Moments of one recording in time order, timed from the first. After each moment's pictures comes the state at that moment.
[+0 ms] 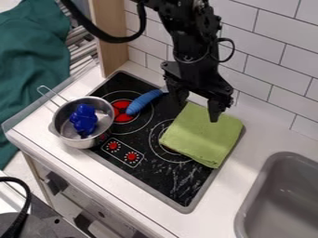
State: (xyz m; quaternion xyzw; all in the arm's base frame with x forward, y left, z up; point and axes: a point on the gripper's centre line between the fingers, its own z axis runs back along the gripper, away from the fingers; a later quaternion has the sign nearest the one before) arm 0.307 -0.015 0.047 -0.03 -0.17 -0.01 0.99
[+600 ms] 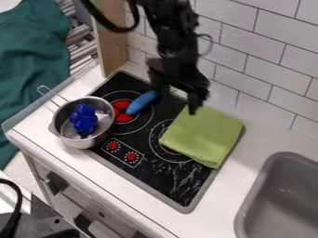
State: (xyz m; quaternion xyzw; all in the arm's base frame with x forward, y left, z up) arm 0.319 0.042 0.031 -0.01 -0.13 0.01 0.99
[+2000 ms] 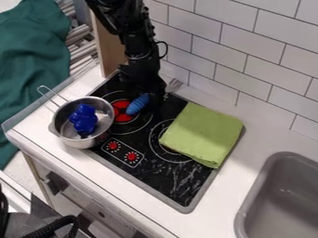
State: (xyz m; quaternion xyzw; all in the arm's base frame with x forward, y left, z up) arm 0.339 0.116 -0.036 -0.02 -0.06 0.00 1.00
